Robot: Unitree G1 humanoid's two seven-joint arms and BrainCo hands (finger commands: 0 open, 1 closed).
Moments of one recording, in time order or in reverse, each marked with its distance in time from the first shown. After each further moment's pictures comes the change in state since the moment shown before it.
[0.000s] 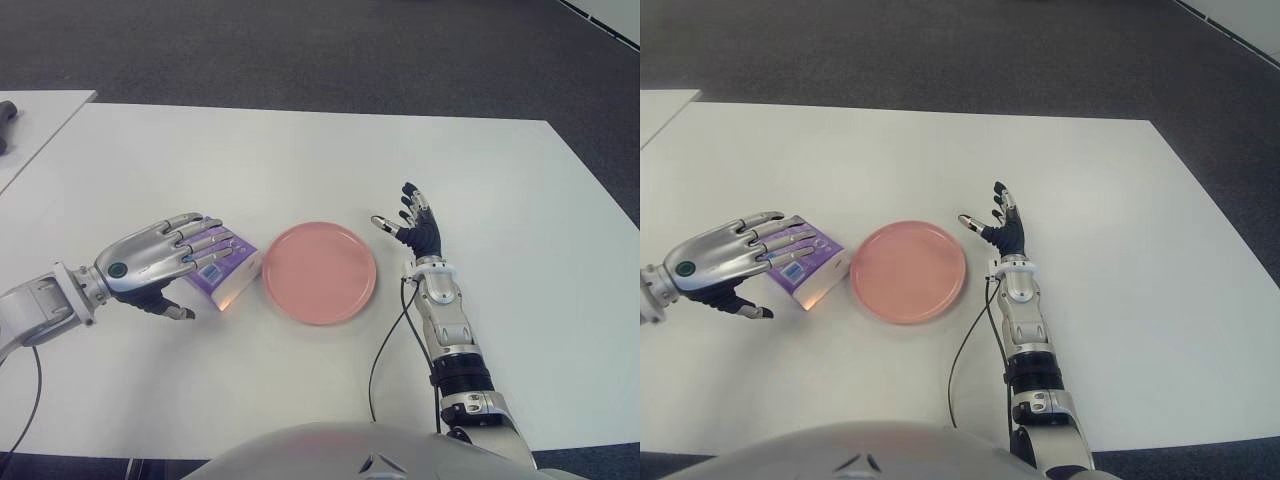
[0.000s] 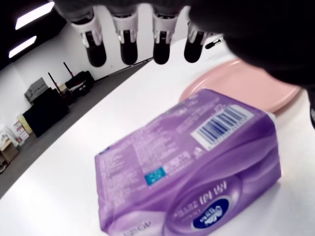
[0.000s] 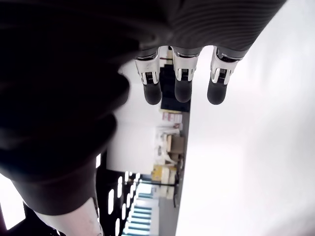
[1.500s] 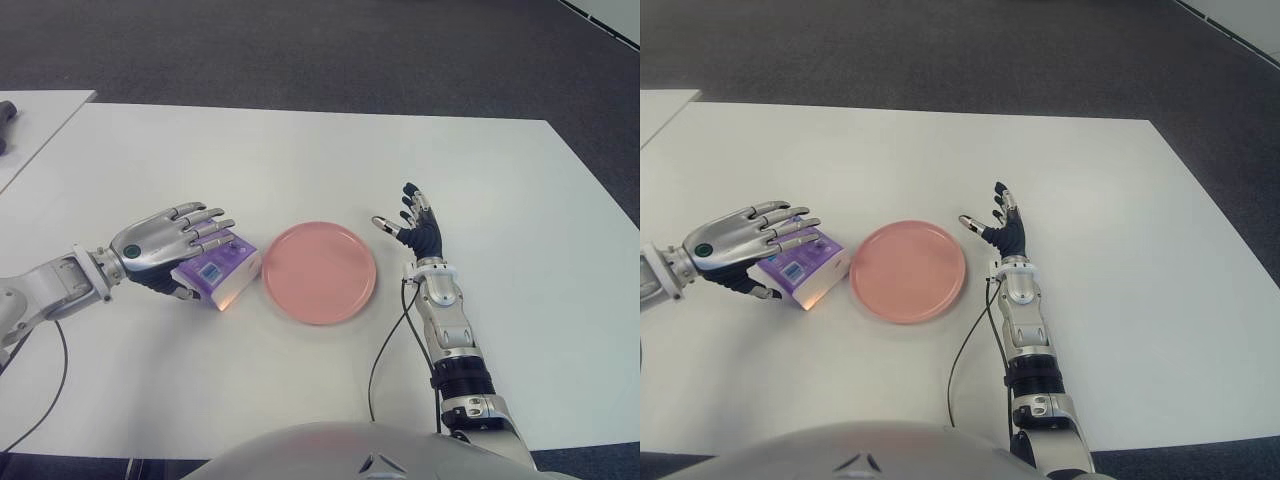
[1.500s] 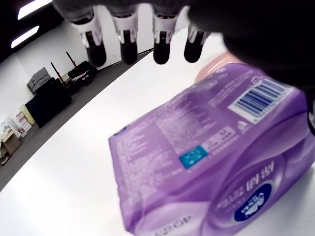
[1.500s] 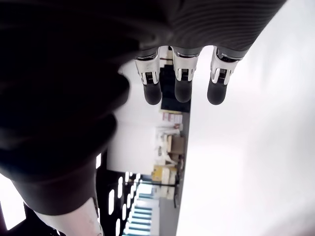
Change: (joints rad) left arm -0.228 -0.066 -0.147 0.180 0.037 -0.018 -0.011; right arm 0.020 0.001 0.003 -0.033 0.000 0.007 0.000
